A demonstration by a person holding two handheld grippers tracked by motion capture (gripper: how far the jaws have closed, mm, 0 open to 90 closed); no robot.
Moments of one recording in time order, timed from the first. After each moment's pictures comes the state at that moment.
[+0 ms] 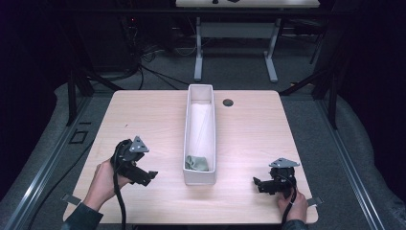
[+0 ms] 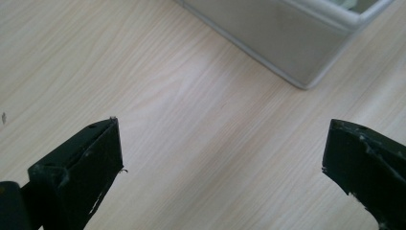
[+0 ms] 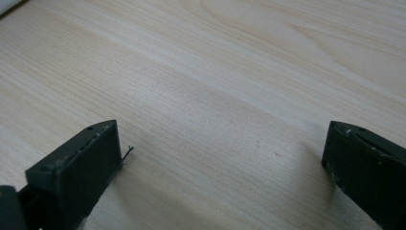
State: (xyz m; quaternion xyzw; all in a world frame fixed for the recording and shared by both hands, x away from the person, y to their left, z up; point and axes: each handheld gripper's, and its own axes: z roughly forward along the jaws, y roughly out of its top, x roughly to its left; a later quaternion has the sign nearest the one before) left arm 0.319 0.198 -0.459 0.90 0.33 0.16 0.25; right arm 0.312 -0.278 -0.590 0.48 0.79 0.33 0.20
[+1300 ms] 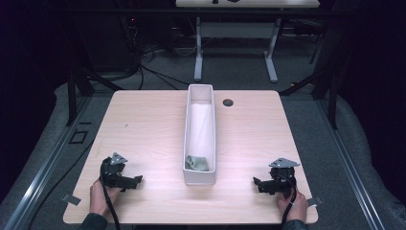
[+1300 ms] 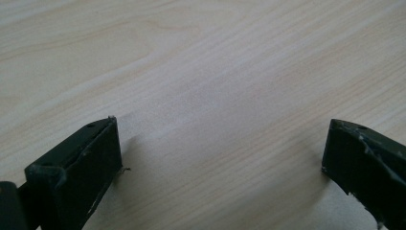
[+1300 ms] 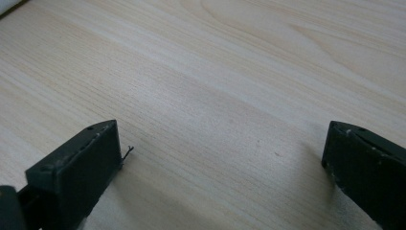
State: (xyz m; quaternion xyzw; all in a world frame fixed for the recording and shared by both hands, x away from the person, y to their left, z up) left arm 0.336 0.278 -0.587 0.81 0.47 0.17 0.30; right arm 0.312 -0.278 -0.590 0.48 0.79 0.33 0.20
